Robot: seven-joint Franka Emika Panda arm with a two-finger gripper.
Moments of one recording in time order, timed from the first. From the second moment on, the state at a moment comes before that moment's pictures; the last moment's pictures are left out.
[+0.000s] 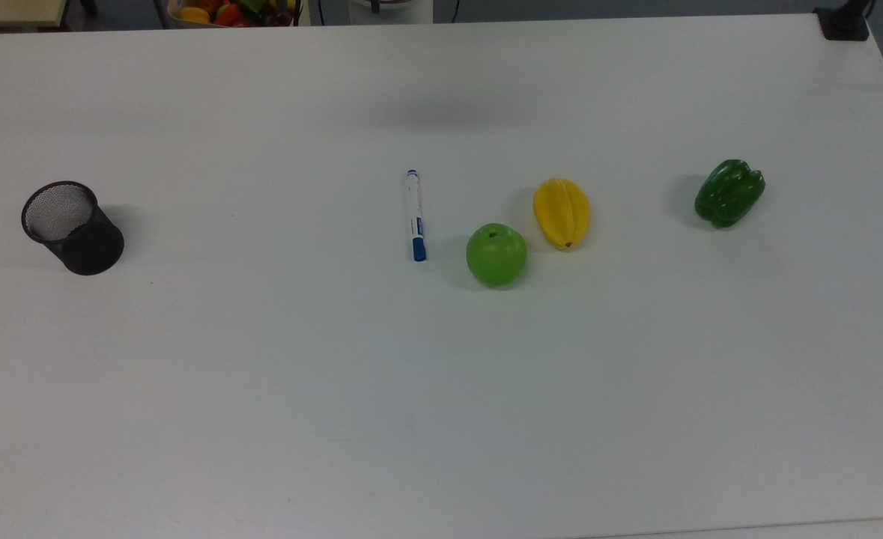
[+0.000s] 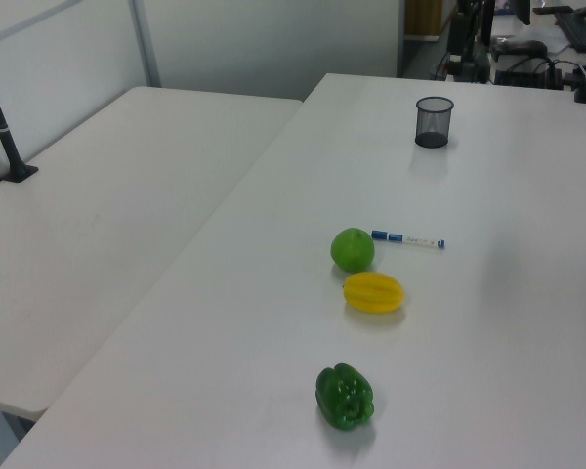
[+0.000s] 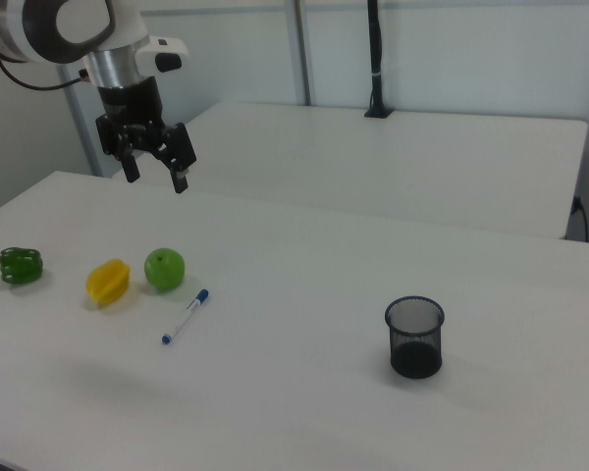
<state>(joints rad) -0.04 -0.02 0.07 -1.61 0.02 1.64 -0.03</state>
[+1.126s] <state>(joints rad) -0.03 -0.02 0.07 -1.61 0.02 1.64 -0.04</state>
